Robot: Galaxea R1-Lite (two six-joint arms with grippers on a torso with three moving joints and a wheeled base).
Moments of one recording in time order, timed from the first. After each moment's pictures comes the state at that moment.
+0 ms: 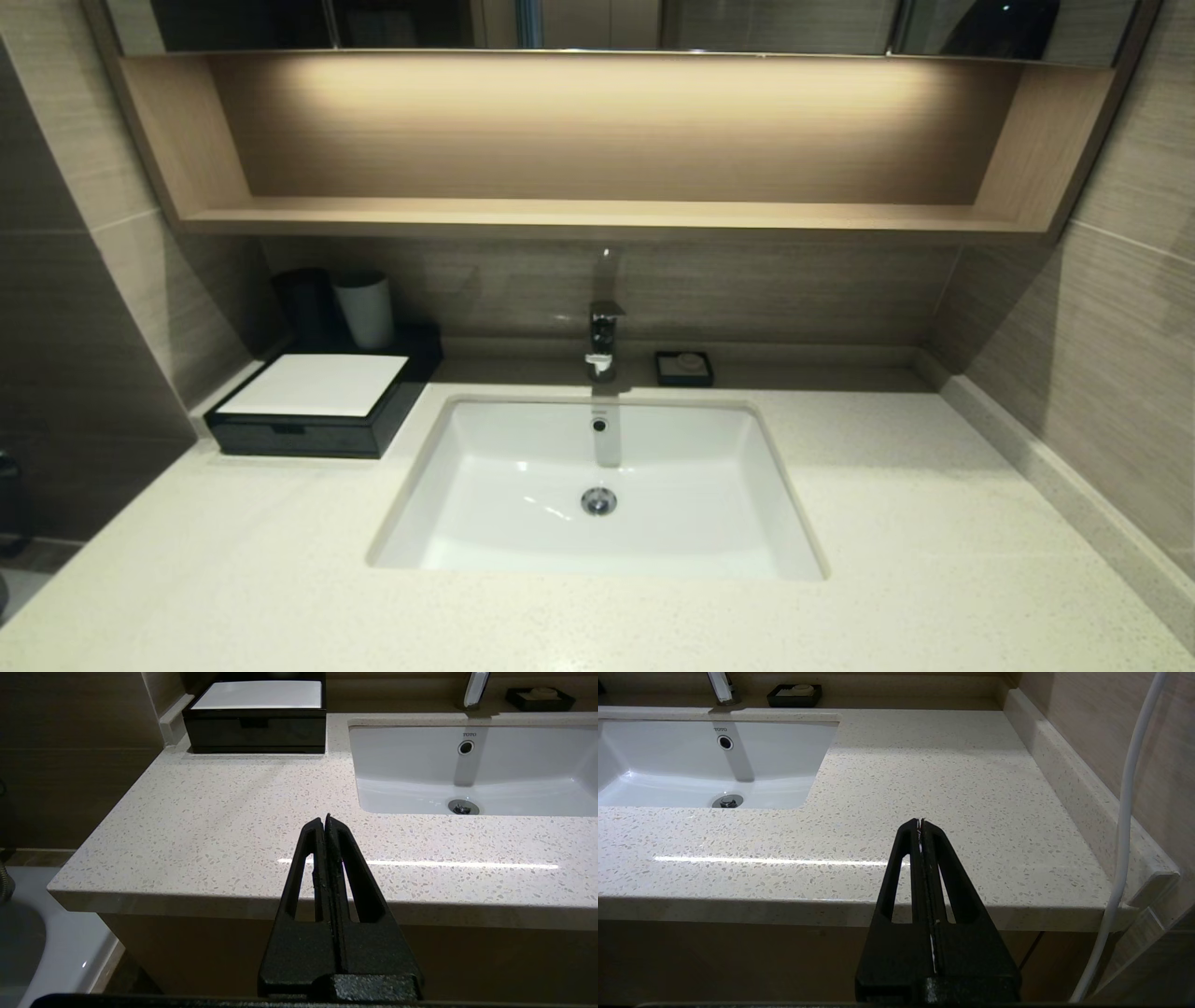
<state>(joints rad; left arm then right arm) -0.01 0.07 -0.05 0.01 0.00 0.04 0.00 0.00 0.00 0.00 0.00 0.00</state>
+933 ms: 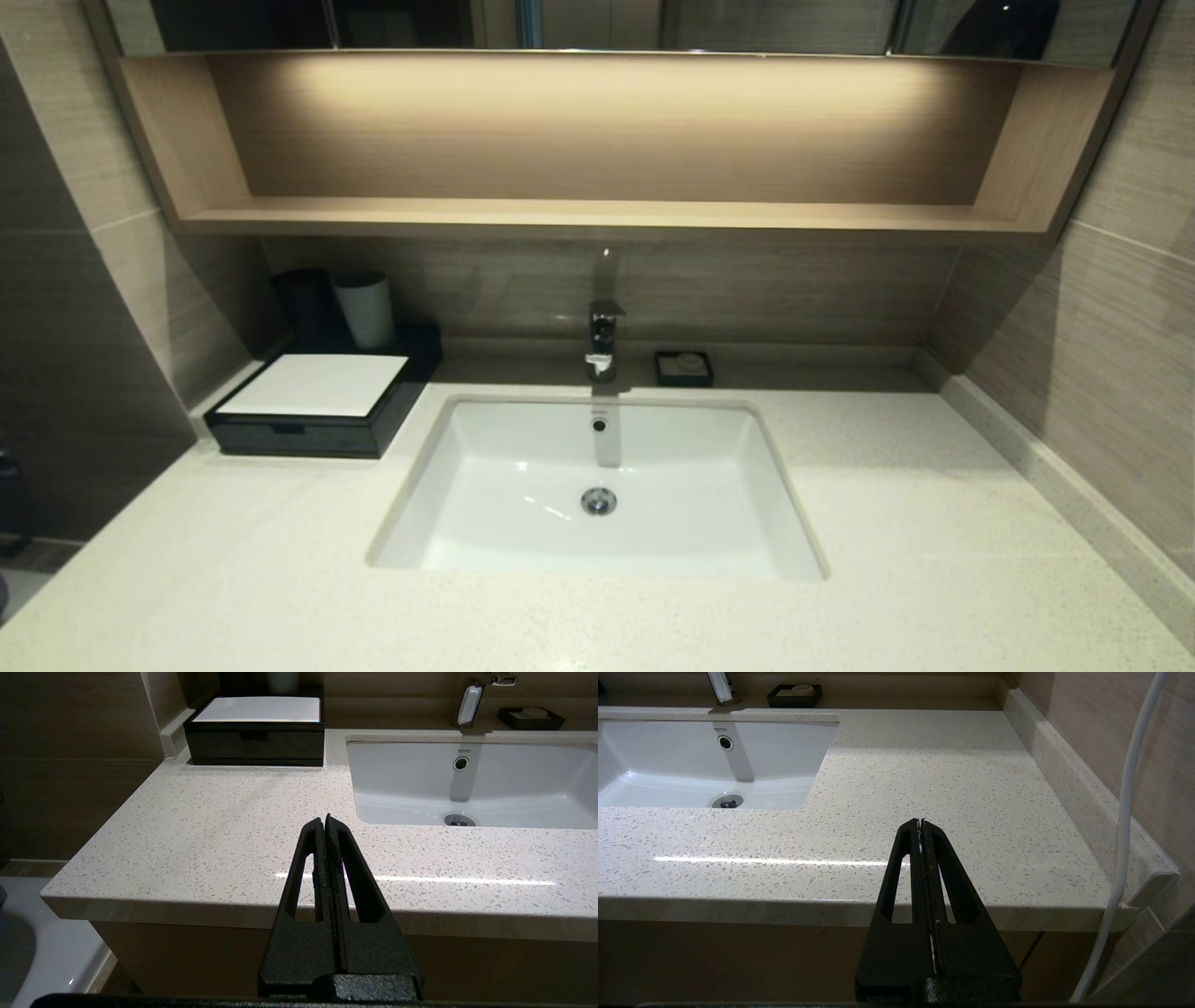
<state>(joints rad) -0.01 0.00 0.00 -0.03 0.00 0.03 0.00 0.00 0.00 0.00 0.00 0.00</state>
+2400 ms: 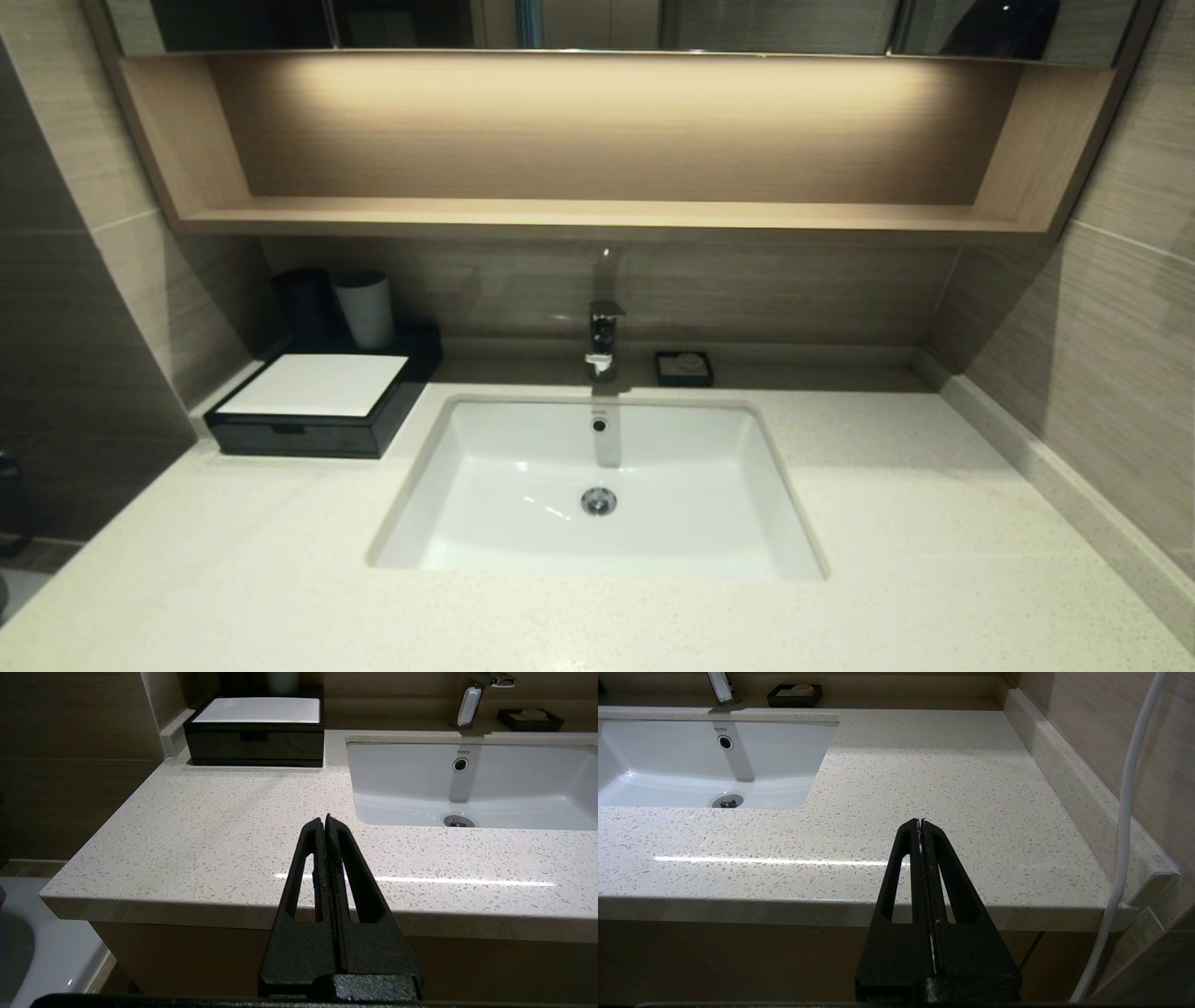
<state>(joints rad) -0.01 0.00 0.00 -0.03 0.00 0.02 0.00 0.00 0.00 0.00 0.00 0.00</state>
